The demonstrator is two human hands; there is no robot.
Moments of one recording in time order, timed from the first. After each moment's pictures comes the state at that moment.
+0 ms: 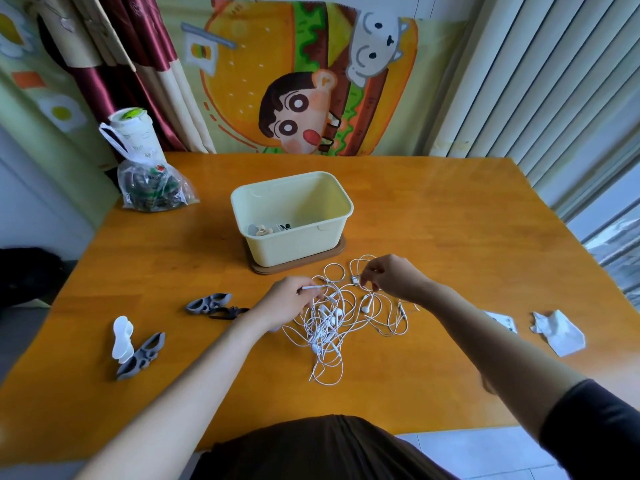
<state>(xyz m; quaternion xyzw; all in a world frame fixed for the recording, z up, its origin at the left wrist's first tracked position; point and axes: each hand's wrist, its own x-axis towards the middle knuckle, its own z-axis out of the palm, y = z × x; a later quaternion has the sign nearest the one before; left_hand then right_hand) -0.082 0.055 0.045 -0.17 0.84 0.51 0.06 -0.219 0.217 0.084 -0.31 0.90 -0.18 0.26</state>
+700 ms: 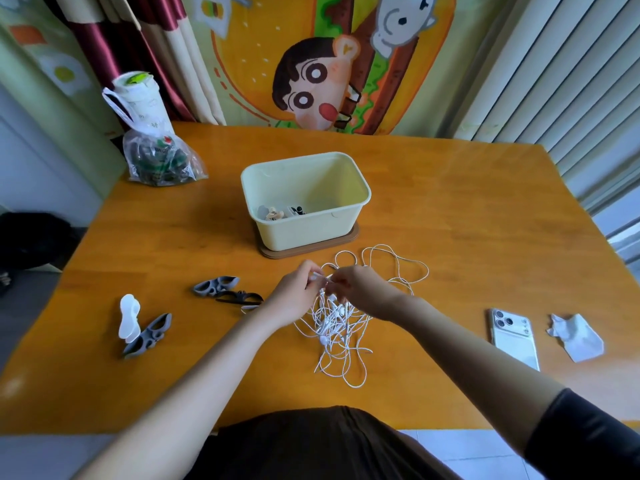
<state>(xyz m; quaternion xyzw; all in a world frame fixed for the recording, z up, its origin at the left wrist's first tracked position) -0.083 0.054 0.033 -0.22 0.85 0.48 0.04 -0.181 0.172 0.058 -0.41 0.83 -0.20 0.32</state>
